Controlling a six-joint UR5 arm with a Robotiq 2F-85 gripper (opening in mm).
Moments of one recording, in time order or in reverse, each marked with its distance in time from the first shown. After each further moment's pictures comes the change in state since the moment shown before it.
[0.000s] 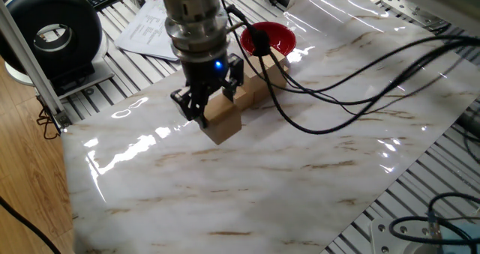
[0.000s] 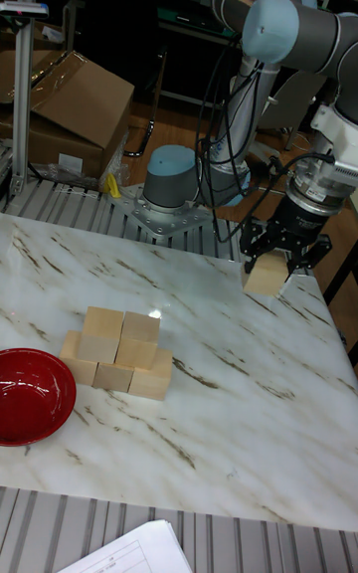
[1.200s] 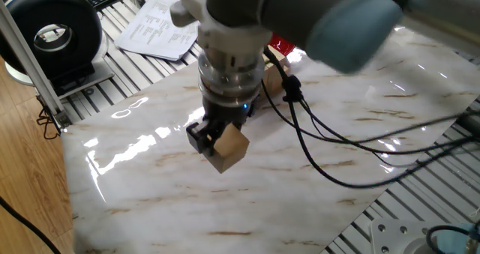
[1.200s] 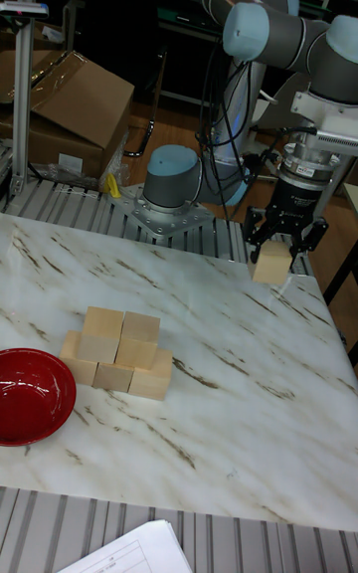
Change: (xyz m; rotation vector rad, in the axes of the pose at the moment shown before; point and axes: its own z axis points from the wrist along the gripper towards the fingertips) arm 0.050 0.021 0.012 -0.102 -0.169 -0.045
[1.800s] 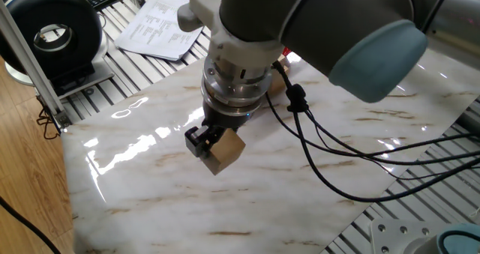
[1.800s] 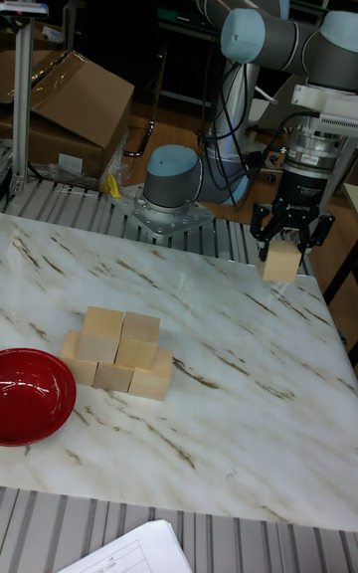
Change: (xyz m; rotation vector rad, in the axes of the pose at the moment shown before) arm 0.005 0.015 -0.004 -0.018 -0.134 -0.014
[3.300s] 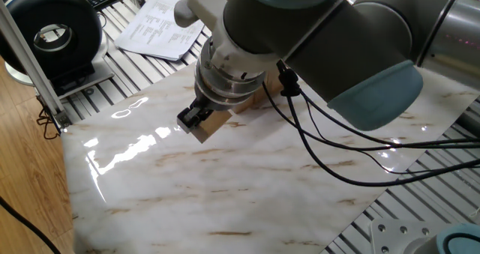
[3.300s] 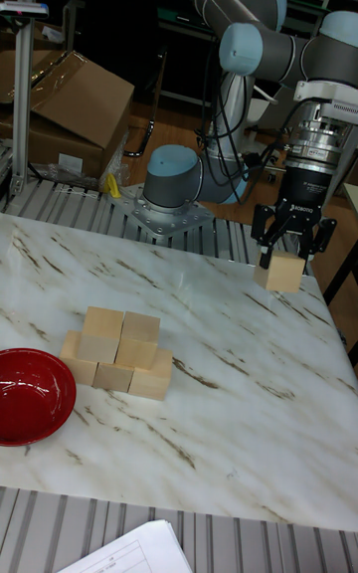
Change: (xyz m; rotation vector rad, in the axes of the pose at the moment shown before) arm -0.057 -0.013 -0.011 0.068 -0.226 -0.112
